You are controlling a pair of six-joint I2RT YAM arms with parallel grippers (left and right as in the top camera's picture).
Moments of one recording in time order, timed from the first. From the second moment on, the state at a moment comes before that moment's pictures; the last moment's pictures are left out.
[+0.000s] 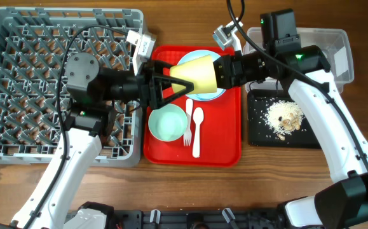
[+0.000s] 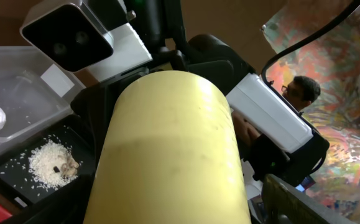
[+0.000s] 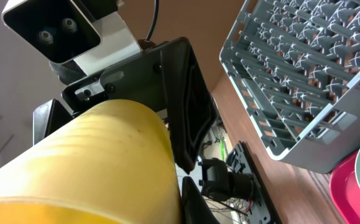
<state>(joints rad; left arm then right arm) -0.24 1.28 0.94 0.47 1.27 -0.95 0.25 1.62 1.48 -0.81 -1.42 0.29</state>
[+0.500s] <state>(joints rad) -0.24 1.29 0.94 0.44 1.23 -0.94 0.25 1.62 1.48 -0.80 -1.41 0.29</state>
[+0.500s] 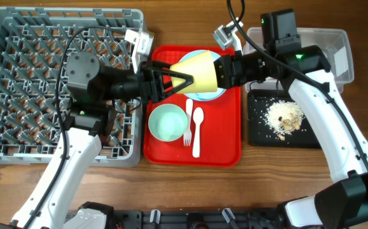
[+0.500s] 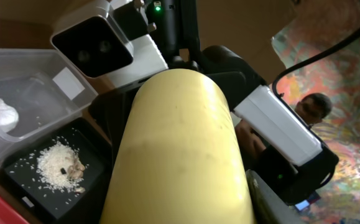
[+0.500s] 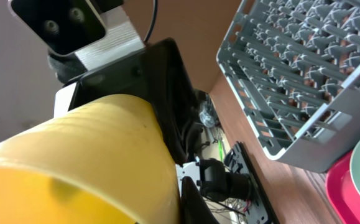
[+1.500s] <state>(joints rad) 0.05 1.14 0.95 -0.56 0.58 -0.31 0.15 1.60 1.48 -1.04 -0.54 0.28</state>
